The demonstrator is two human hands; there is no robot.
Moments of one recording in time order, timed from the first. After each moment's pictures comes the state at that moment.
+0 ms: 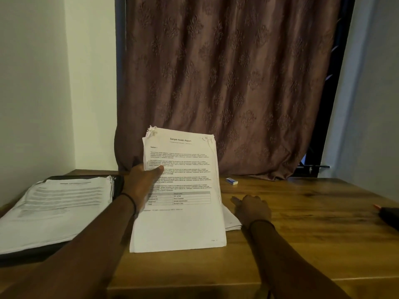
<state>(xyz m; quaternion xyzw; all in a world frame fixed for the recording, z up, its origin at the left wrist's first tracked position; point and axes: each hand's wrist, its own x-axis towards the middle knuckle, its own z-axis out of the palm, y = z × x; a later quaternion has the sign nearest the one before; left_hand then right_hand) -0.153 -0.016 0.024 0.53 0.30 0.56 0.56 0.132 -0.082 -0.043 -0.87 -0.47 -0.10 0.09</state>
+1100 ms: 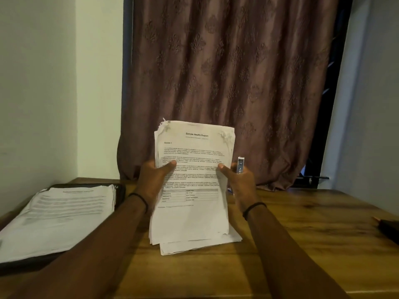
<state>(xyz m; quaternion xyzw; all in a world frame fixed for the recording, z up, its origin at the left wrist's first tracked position) -0.137 -0.039 0.061 0.56 0.24 0.60 0.52 0.062 -0.112 0.064 -0.43 -0.45 0.26 0.74</state>
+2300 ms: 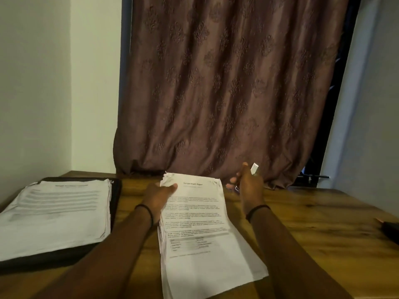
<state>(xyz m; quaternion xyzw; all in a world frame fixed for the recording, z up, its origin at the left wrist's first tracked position) -0.117 0.004 -0.003 0.52 0.36 0.50 0.60 0.084 -0.077 0.044 -0.53 -0.28 0.22 0.77</state>
